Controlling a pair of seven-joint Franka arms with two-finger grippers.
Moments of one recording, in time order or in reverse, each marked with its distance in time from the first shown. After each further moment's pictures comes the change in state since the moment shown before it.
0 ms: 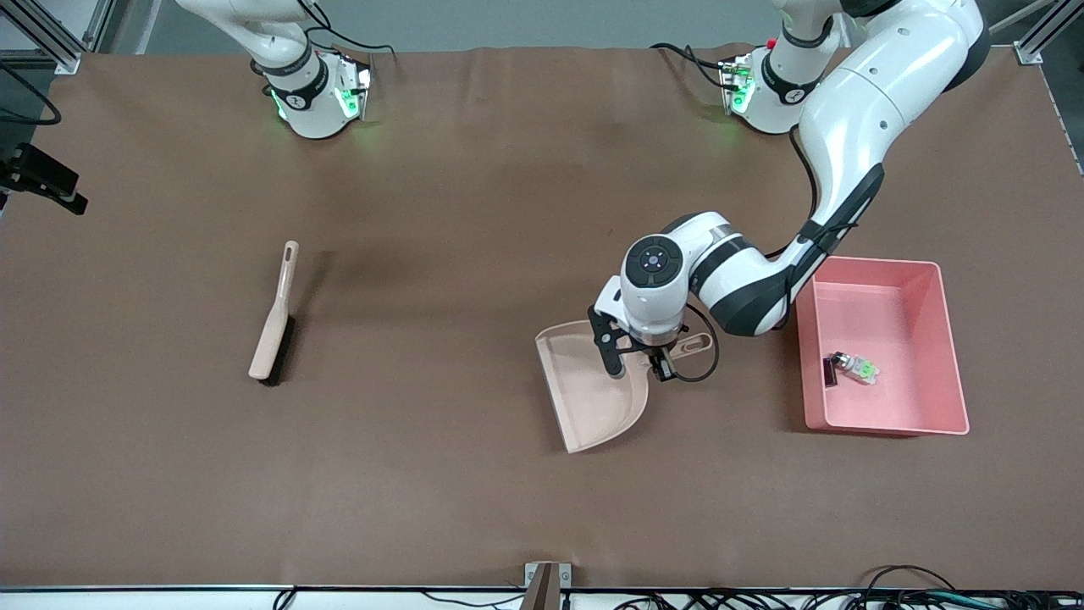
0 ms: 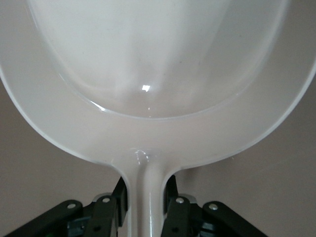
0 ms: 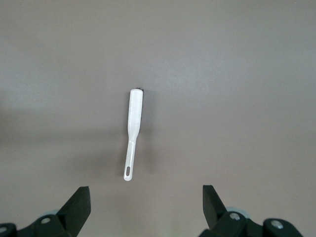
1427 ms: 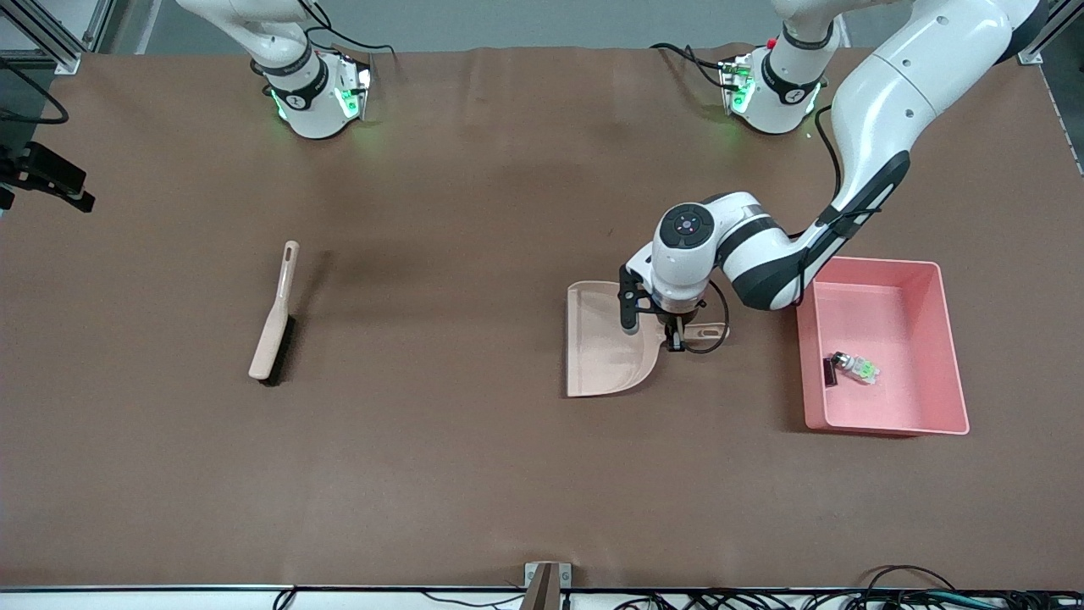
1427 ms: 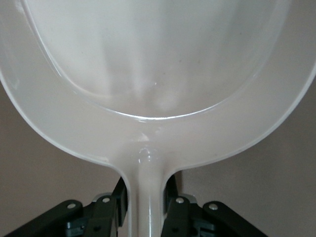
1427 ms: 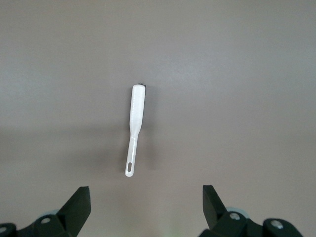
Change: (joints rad) left arm 0.207 -0.084 -0.090 -0.326 0.126 0.179 0.130; right arm 0.001 0.000 0.014 0.000 0.000 -0.017 0.000
